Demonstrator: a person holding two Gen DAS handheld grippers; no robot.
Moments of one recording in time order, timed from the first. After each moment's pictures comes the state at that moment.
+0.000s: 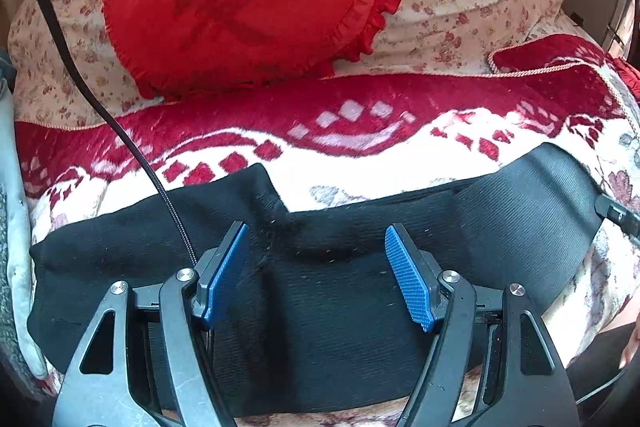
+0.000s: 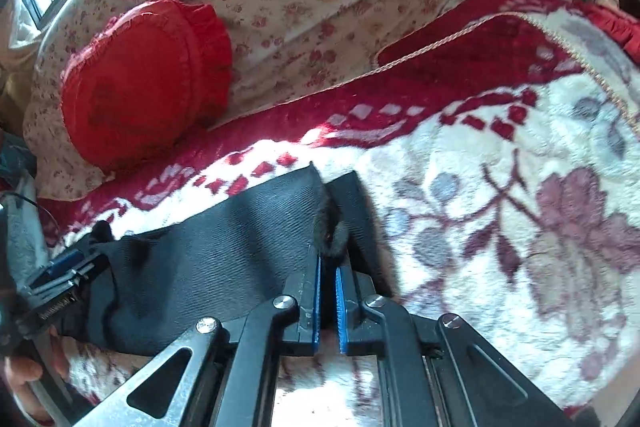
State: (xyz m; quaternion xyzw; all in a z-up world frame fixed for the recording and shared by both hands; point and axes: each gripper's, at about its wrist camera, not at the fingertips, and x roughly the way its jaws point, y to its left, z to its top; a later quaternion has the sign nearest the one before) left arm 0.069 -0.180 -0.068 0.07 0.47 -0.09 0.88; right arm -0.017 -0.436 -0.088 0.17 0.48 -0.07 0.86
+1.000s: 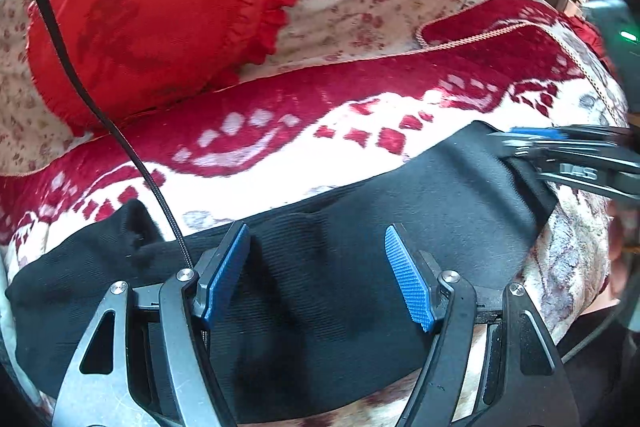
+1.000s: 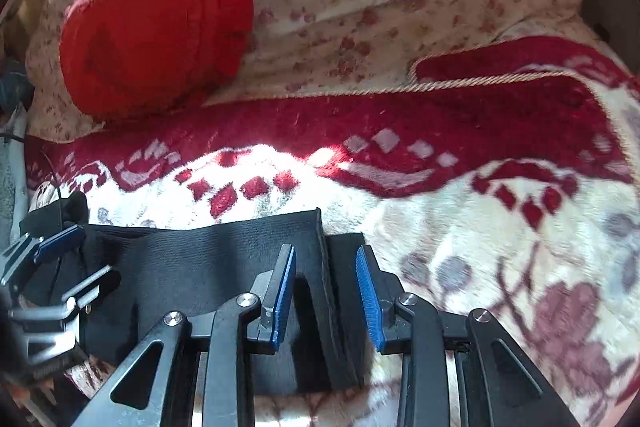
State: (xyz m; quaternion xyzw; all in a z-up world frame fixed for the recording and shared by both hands) left arm 0.067 -0.263 -0.071 0.10 0.48 -0.18 0.85; right arm 0.064 -0.440 -0.098 0.08 0.55 0.01 0.83
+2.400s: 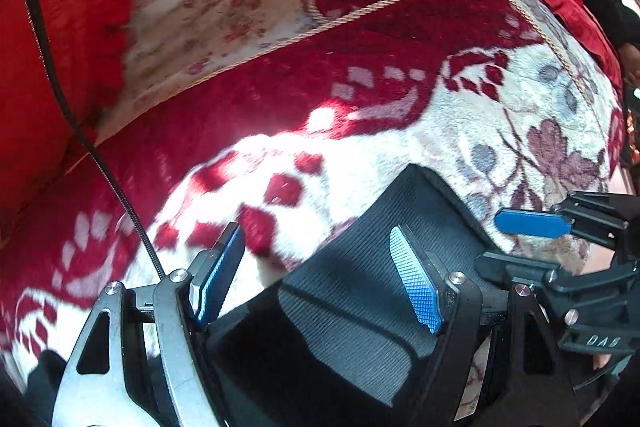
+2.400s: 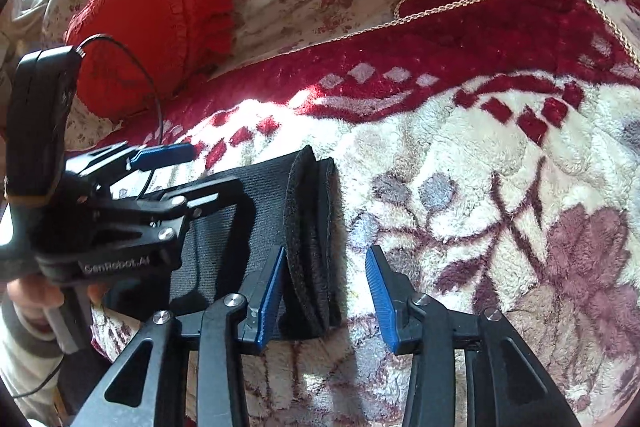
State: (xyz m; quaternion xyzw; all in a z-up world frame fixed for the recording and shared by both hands) left arm 0.133 -0.374 -0.091 0.15 0.53 -0.33 0.76; right arm 0.021 -0.482 -0.109 0.17 0.58 0.04 0.80
